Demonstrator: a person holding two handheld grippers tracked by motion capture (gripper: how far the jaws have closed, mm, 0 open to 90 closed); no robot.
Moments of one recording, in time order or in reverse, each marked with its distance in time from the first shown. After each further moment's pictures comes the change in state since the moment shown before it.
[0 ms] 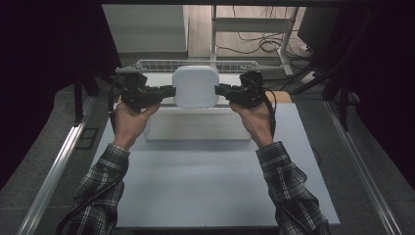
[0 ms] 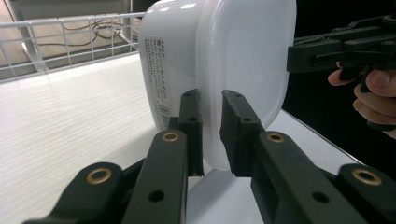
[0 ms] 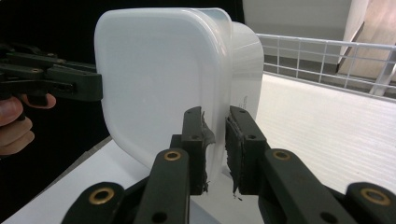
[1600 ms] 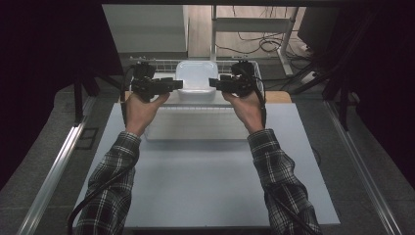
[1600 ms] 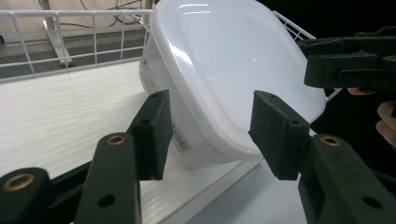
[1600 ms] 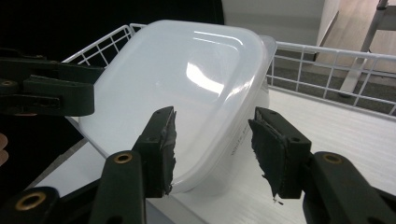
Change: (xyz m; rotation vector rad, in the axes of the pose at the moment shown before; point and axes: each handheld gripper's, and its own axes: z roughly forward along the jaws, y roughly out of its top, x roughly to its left) left arm 0.025 0.015 0.036 0.030 0.066 -0.100; right arm -0.017 0.017 0.039 0.031 -0.093 0.014
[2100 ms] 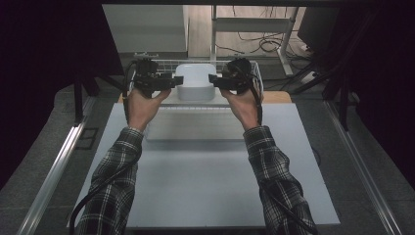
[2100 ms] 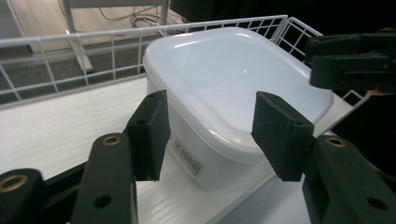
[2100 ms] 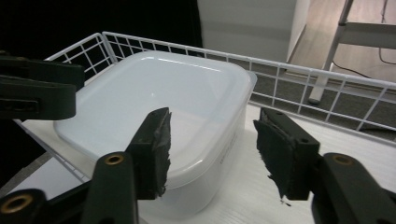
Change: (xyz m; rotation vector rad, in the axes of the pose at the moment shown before) left arm -0.003 0.009 0.005 -0.024 0.086 0.055; right arm 0.002 0.006 0.008 -0.022 -0.090 -0.031
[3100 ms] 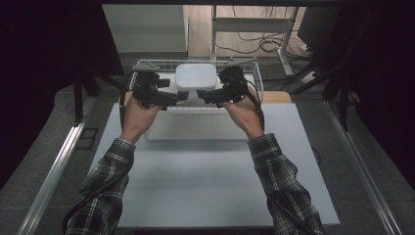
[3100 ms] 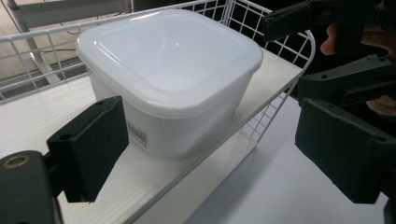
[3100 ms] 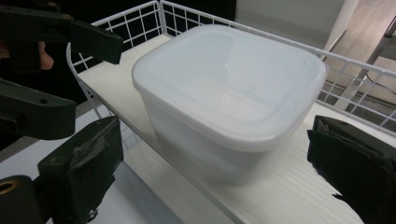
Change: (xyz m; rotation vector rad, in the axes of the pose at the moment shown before) left arm -0.019 -0.022 -0.018 0.020 -0.134 0.164; right arm 0.028 -0.010 -0.013 0.061 0.102 -0.166
